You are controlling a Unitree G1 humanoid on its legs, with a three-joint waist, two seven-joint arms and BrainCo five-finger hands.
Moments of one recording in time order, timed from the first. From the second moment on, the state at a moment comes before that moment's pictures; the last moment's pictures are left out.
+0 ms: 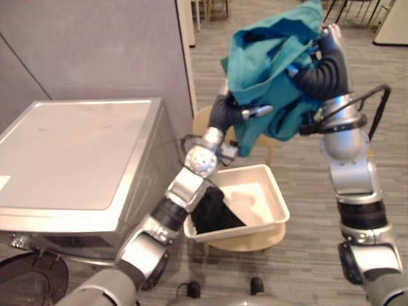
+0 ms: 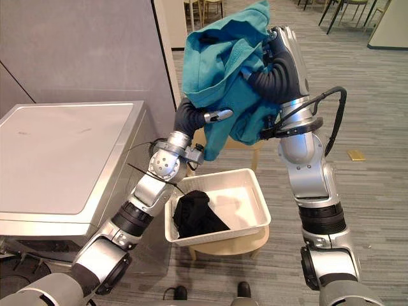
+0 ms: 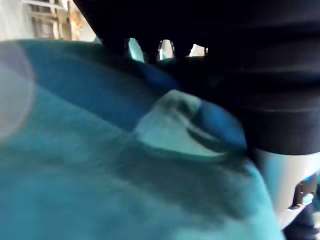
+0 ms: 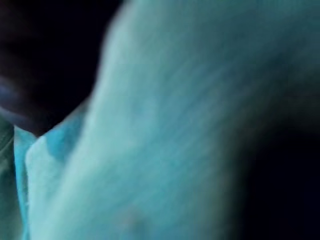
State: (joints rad) left arm -0.70 0.06 -0.43 0.23 -0.18 -0.19 0.18; right arm -0.62 -0.48 0.02 -0.22 -0.35 -0.12 -0.11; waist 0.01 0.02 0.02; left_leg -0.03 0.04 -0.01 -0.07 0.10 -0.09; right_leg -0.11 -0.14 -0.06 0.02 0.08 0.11
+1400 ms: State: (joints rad) left arm -0.95 0.04 -0.38 0.17 -0.18 -0.15 0.28; right arm -0.68 -0.40 0.07 -0.28 -0.31 -0.19 -0.13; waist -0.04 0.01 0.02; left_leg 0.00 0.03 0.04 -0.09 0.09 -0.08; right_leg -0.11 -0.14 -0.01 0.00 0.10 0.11
